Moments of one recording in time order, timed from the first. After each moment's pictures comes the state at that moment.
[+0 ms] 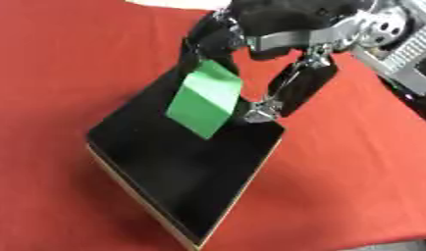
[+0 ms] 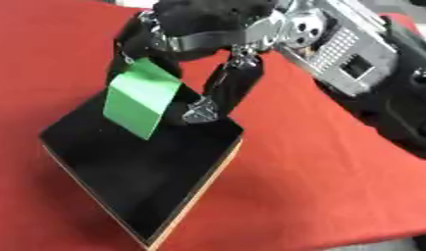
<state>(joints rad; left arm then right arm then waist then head) -0.27 0.25 0.05 -1.99 -0.04 -0.21 0.32 -1.00 -0.75 0.59 -1.88 0.22 -0.29 0.65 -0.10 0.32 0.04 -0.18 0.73</state>
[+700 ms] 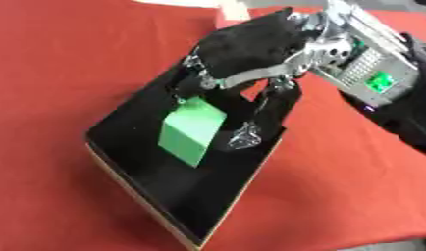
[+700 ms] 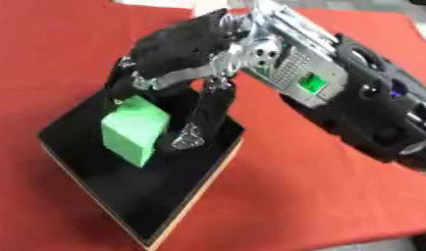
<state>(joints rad) -0.27 0.25 0.04 -1.99 -0.04 -0.21 0.31 -1.01 -0.69 0.63 -1.83 0.32 -0.40 0.76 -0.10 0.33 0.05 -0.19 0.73</state>
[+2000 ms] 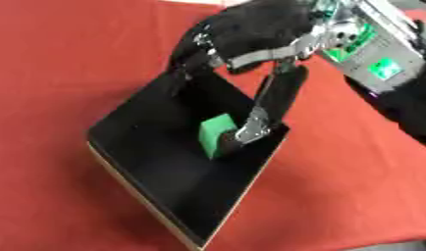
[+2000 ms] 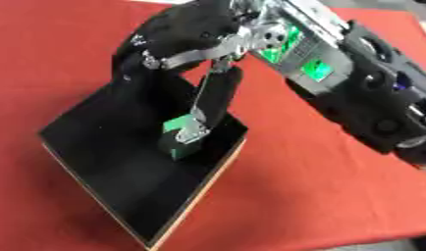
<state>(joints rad) -0.27 0.25 0.04 -1.99 -0.04 -0.21 0.31 -1.00 -0.72 0.50 -1.81 0.45 -0.41 0.72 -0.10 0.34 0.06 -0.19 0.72</state>
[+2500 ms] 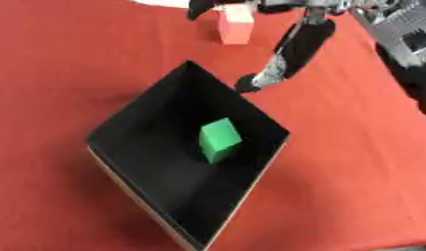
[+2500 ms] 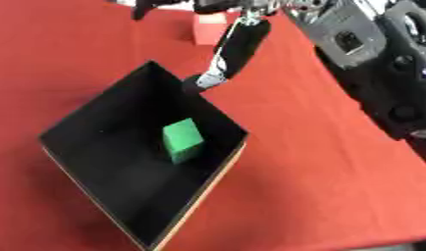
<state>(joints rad) -0.27 0.25 0.04 -1.99 -0.03 -0.20 0.31 -1.03 -0.75 0.37 -1.69 0.64 -0.36 0.57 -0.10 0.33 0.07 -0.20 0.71</state>
